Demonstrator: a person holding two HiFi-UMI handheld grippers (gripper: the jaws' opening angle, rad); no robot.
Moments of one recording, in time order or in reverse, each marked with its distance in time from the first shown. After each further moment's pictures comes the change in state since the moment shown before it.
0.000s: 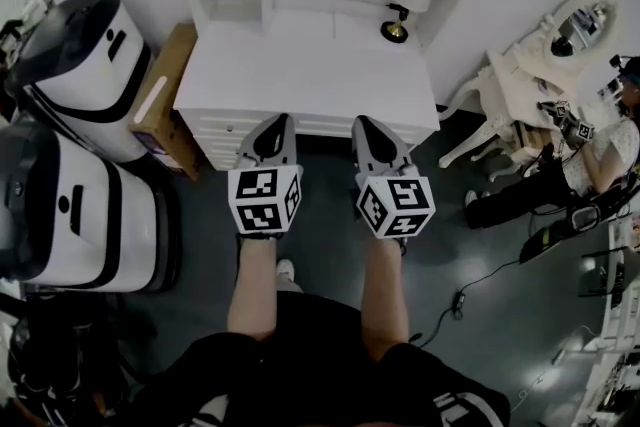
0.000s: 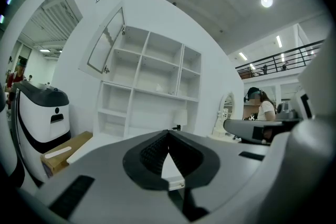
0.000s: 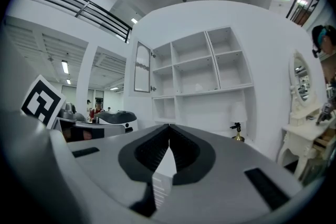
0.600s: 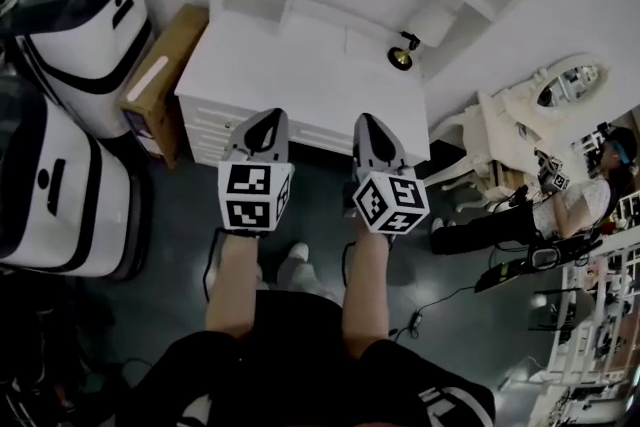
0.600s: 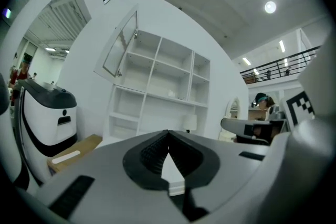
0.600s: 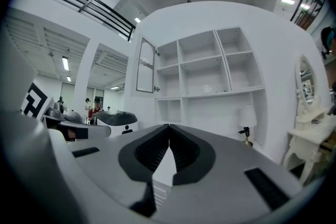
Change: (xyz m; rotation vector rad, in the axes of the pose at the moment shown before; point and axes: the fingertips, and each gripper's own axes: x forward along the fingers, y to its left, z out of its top) left arm -0.016 0.087 0.020 -0.034 -0.039 0.027; right arm 0.068 0.046 0.011 -0.029 -0.018 0.007
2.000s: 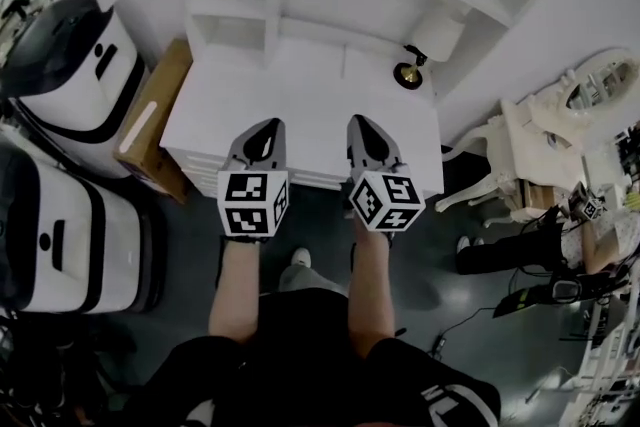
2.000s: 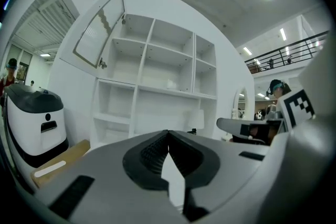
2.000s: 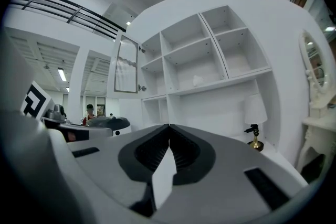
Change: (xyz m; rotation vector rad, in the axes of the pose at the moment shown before) left arm 0.182 -0.014 0.008 0.067 0.056 0.039; right arm 0.134 -0.133 -0.009 0.104 0.001 0.057
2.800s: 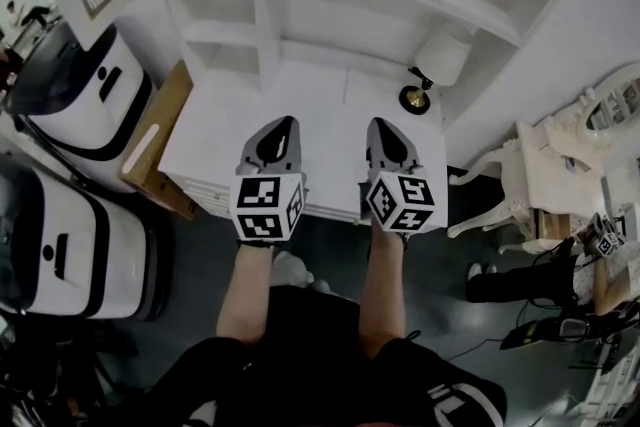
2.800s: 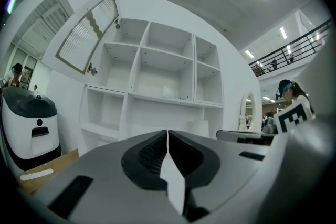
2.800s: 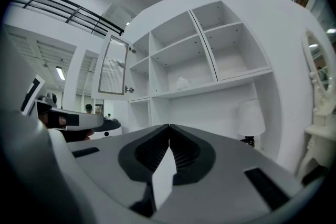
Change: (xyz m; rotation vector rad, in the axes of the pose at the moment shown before) left arm 0.088 -0.053 0.044 0.007 -0.103 0.049; right arm 0.039 -0.115 0.024 -0.021 -0.028 -0.004
